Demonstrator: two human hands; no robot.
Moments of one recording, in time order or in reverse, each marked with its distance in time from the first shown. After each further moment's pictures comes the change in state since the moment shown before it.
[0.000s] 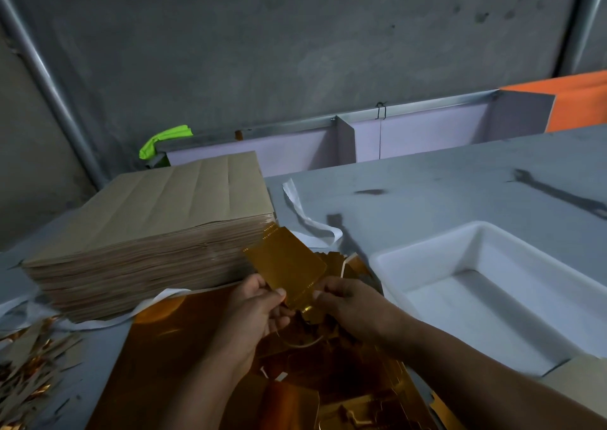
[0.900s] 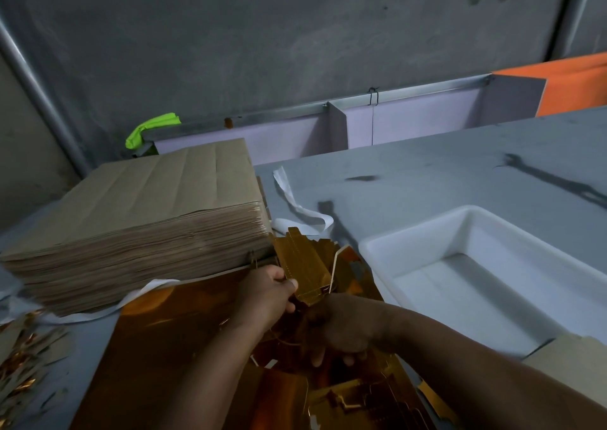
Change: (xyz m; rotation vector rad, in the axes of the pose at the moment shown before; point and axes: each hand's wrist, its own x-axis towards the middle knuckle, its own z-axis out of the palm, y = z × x) left_hand 0.032 -0.013 0.031 0.586 0.071 0.014; right_hand -0.005 0.000 0.000 -0.494 -0.404 0.118
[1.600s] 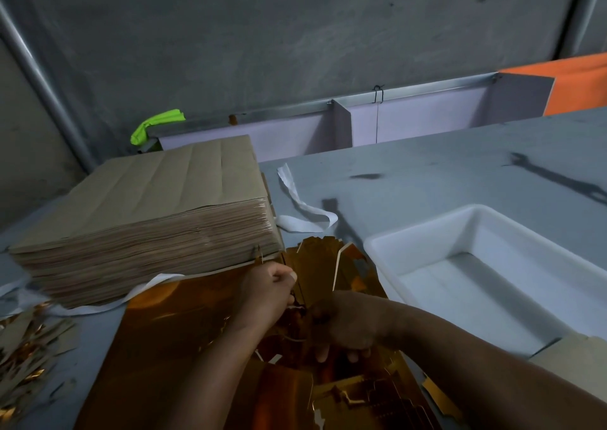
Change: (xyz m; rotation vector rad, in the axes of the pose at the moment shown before) left_hand -0.006 -0.002 -0.006 0.007 0.061 0.027; right_hand 0.002 -0.001 0.001 -0.035 -0.004 0.004
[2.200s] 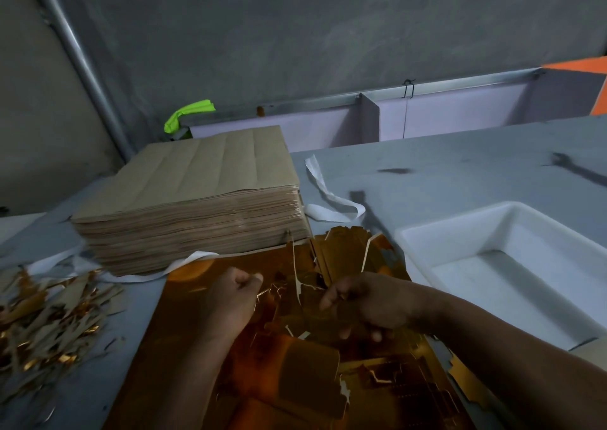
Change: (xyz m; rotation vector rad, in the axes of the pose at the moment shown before) left_hand -0.029 -0.055 -0.063 0.069 0.170 -0.149; right_hand 0.002 0.007 0.003 0.164 0.060 -0.118
